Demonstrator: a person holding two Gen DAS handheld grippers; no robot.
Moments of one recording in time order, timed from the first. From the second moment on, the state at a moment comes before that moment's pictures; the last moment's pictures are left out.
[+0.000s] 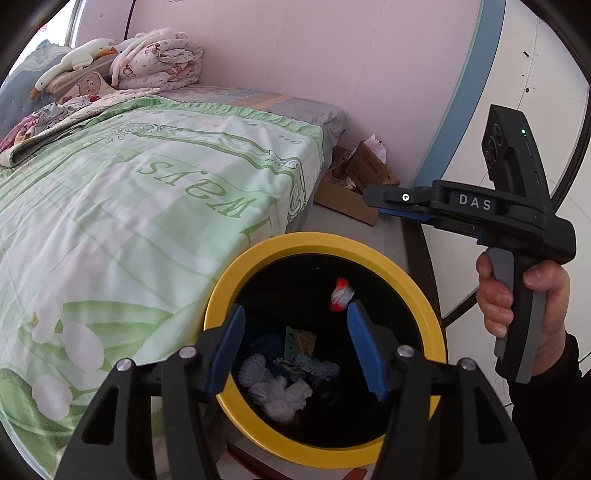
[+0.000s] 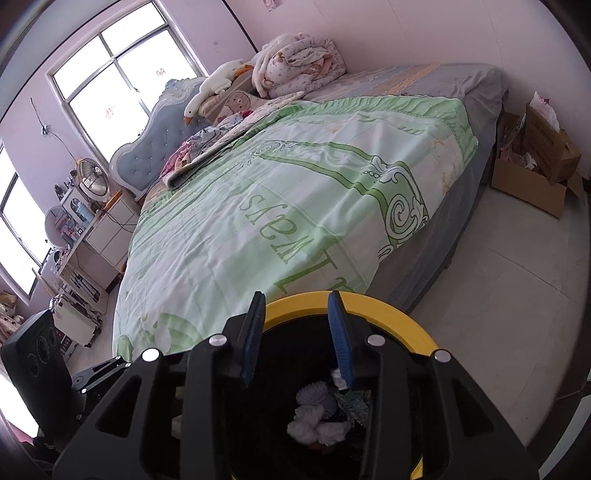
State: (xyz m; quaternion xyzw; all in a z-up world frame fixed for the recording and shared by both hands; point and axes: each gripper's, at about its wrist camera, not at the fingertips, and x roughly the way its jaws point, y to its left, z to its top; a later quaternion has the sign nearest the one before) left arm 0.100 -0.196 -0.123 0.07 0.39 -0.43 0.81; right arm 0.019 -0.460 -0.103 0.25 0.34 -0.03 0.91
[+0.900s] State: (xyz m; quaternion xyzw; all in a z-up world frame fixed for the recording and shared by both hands) left arm 0.157 -0.064 -0.091 -0.02 0.35 -0.27 0.90; right arm 0.120 -0.352 -0.085 0.15 0.36 0.05 0.92
